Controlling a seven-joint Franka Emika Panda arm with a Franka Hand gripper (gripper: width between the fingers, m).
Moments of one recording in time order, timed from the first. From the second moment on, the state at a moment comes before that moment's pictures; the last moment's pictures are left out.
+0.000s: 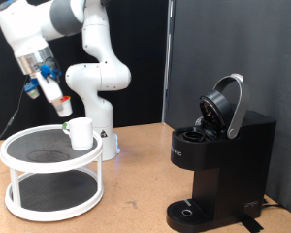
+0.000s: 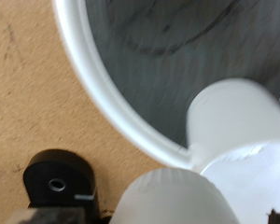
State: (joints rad) arm -0.11 -0.43 -0.52 -2.43 0.13 1.90 1.75
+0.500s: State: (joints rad) arm -0.07 -0.43 -0.51 -2.41 0.32 1.86 1.79
